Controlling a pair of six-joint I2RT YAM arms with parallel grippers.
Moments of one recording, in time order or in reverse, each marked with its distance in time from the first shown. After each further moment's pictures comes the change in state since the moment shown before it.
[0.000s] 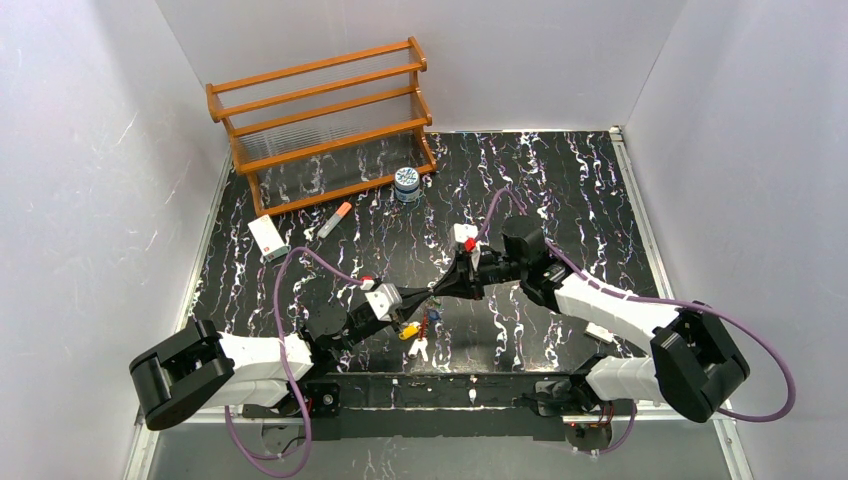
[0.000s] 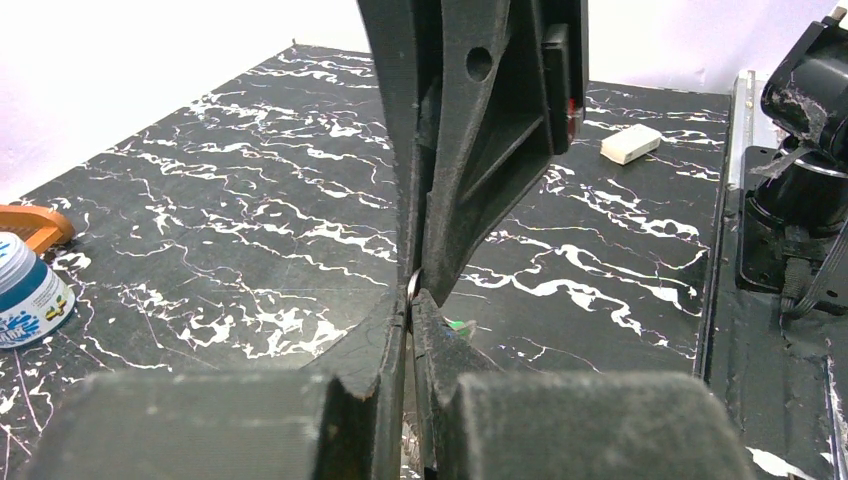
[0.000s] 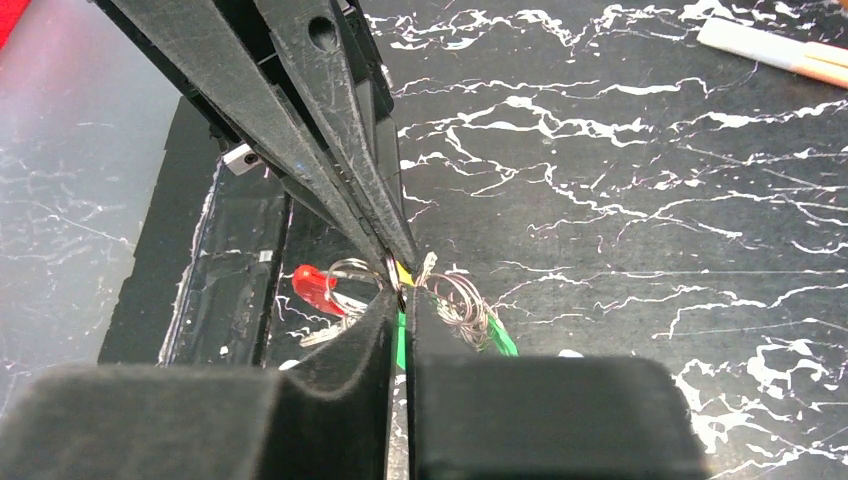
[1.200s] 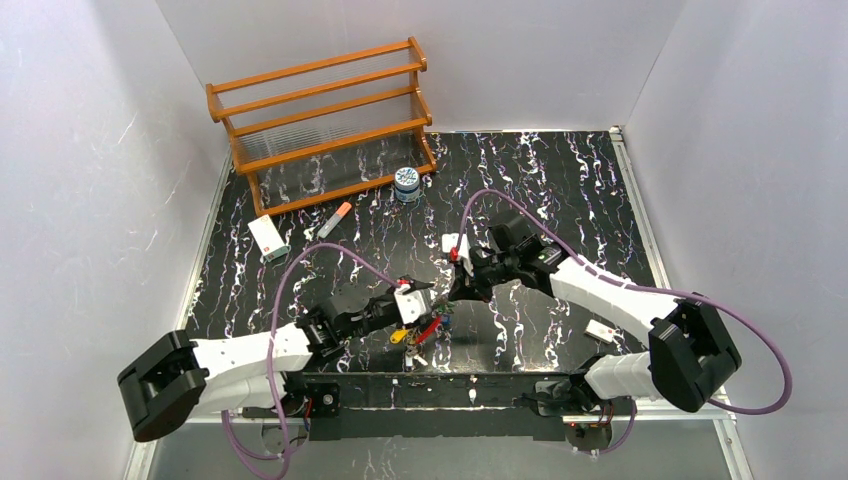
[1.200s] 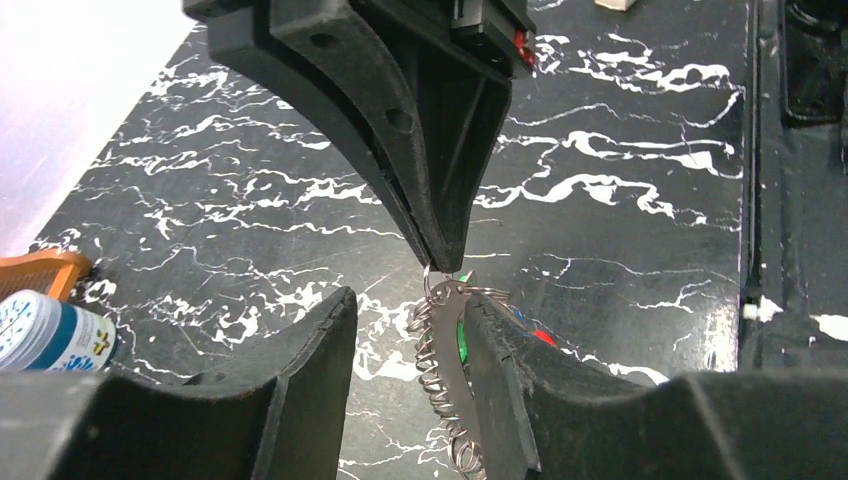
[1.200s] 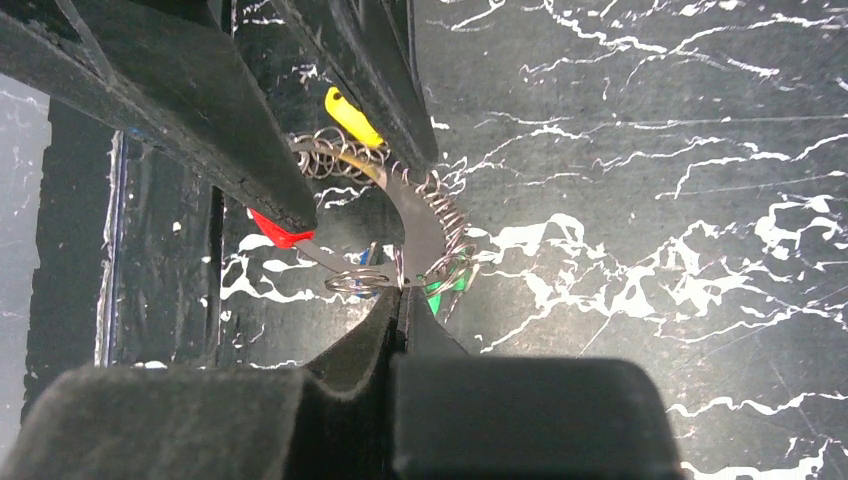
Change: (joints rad) left arm 0.001 -0.111 0.187 -0.548 0.090 0.283; right arm 0.001 0.058 0.157 -0.524 0.146 -0.320
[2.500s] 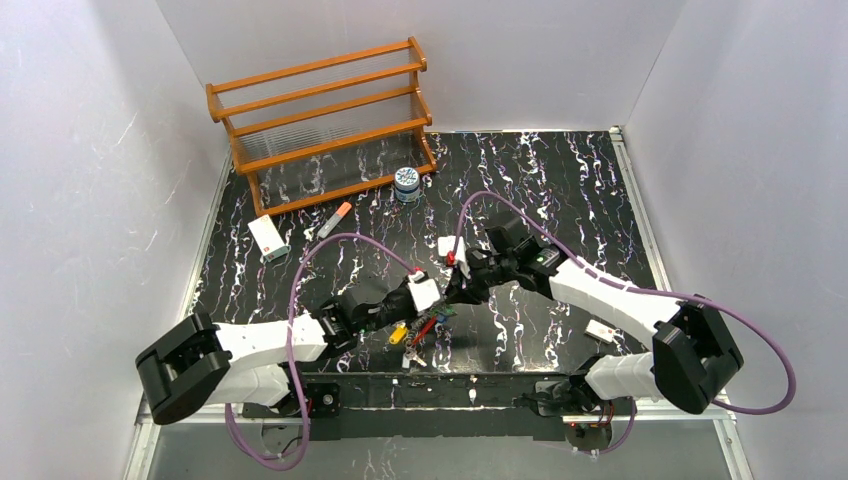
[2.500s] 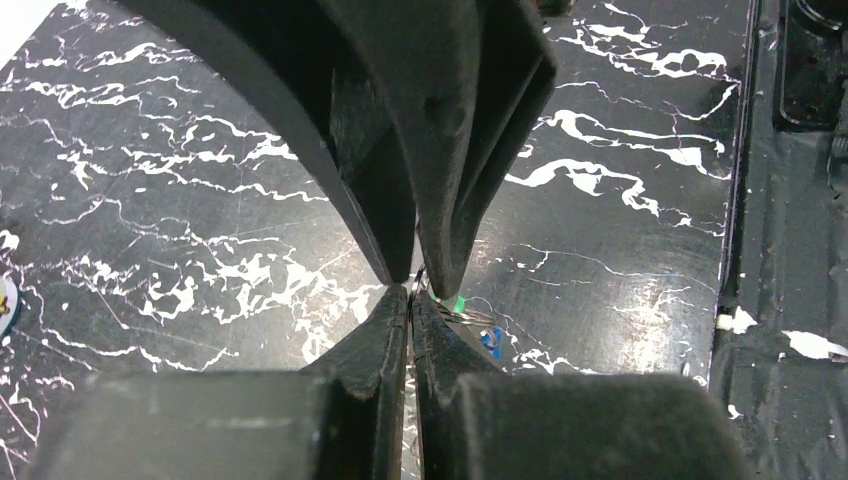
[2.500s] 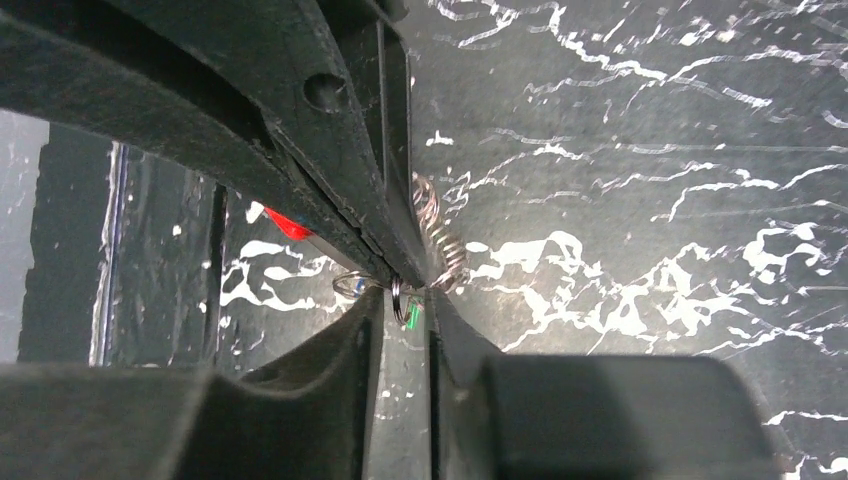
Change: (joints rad) left arm 0.000 0.167 0.098 -0.071 0.013 -0.090; right arm 0.037 0.005 0.027 -0.048 0.031 -0.040
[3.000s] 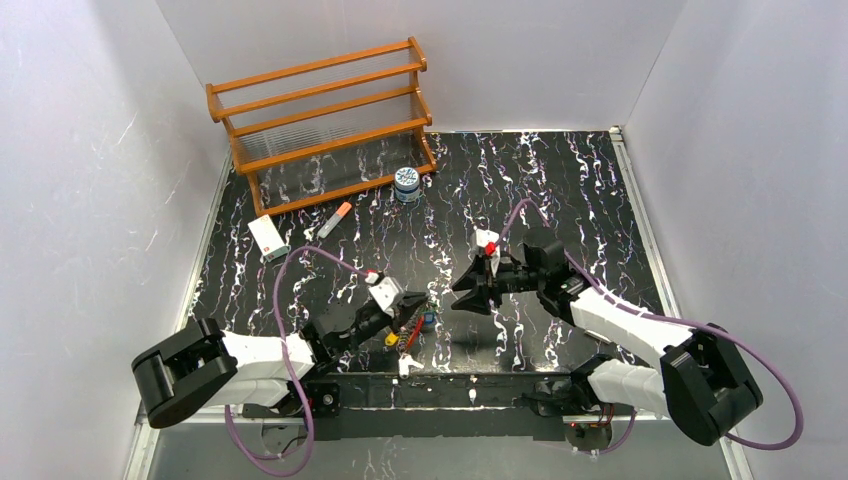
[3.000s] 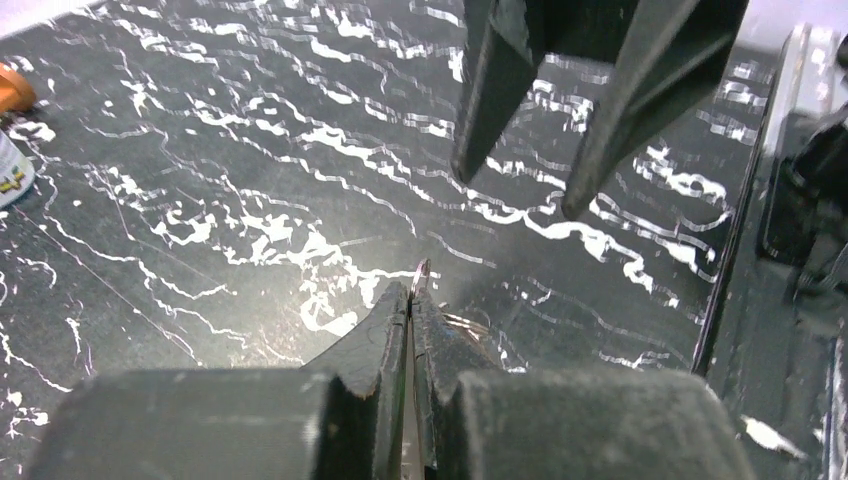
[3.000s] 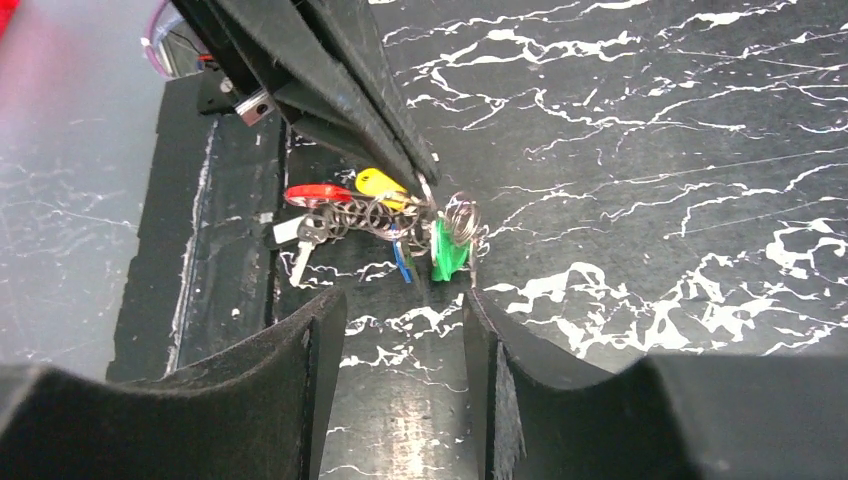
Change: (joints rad) left arm 0.000 -0.039 -0.265 0.433 -0.187 -0.292; right arm -0.134 -0.162 -0.299 0.516 -0.187 0.380
